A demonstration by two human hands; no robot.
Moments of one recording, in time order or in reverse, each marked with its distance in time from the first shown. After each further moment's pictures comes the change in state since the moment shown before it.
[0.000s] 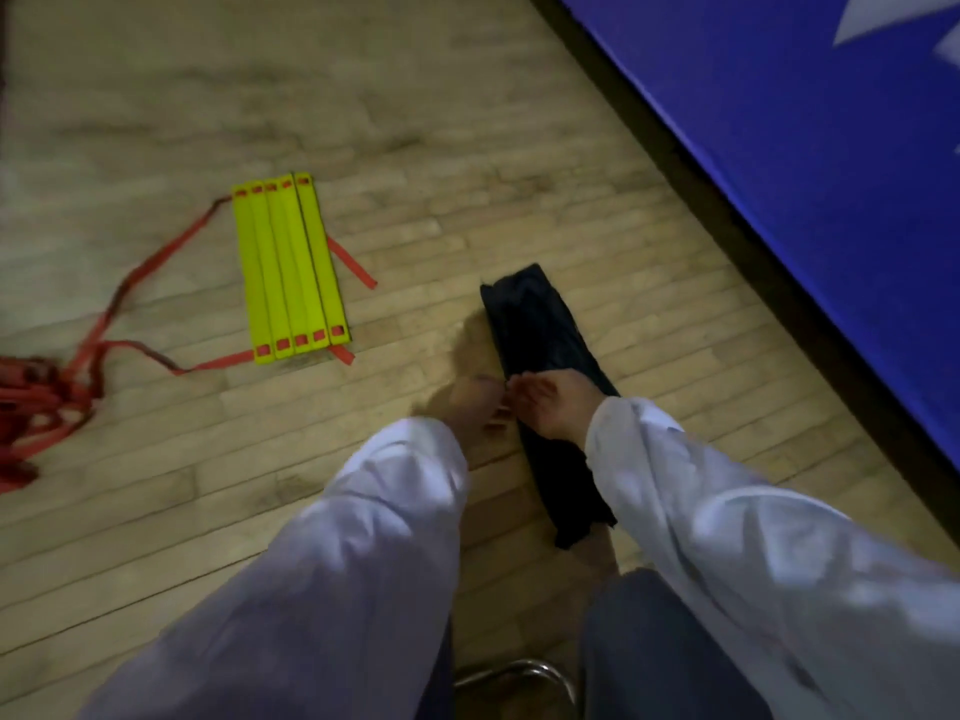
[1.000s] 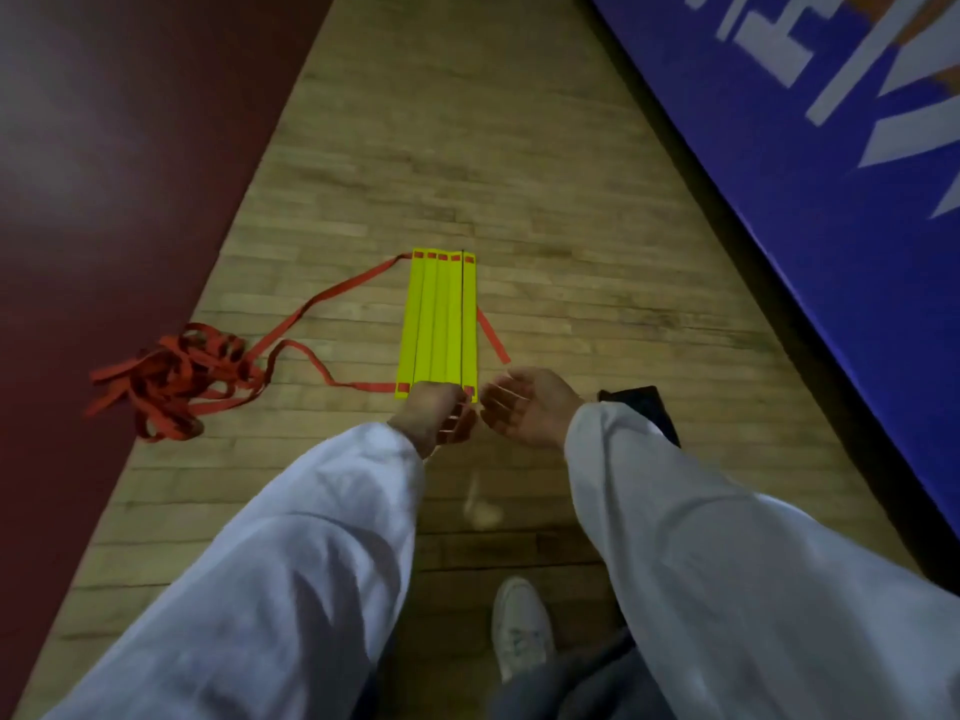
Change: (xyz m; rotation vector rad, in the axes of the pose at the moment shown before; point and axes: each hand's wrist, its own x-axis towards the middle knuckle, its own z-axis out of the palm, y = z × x) left_hand -0.091 0.001 -0.257 -0.426 0.274 0.138; right_hand -0.048 0.043 0.262 -0.227 -0.266 -0.011
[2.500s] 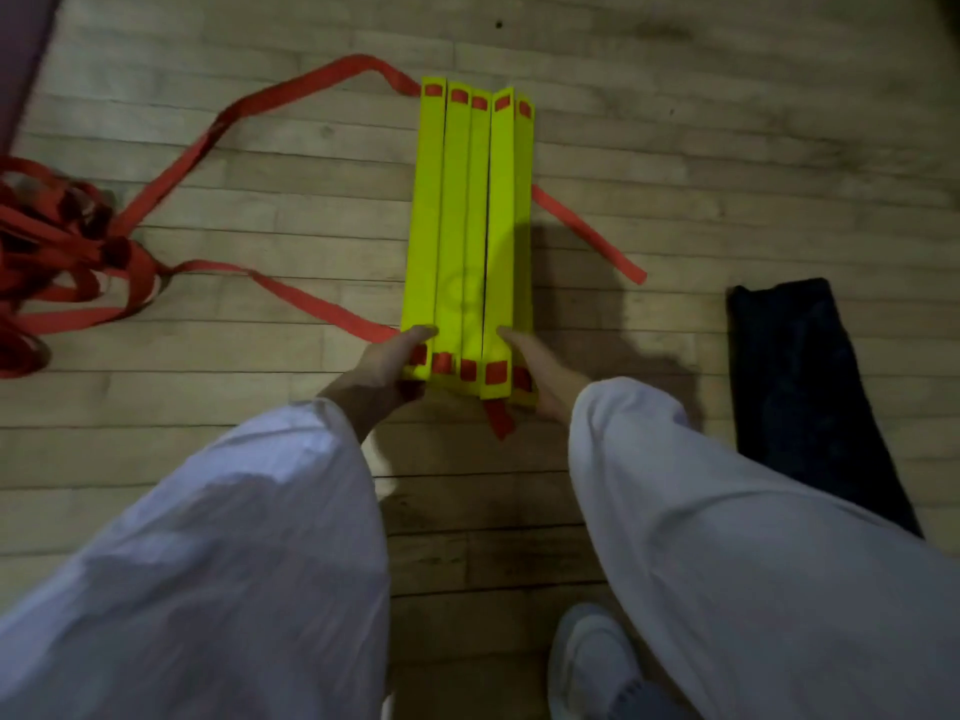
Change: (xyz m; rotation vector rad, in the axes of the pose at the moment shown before) left_hand 0.324 -0.156 -0.079 -0.127 0.013 -0.249; right_hand 0.428 0.108 -0.133 -0.483 0.197 0.092
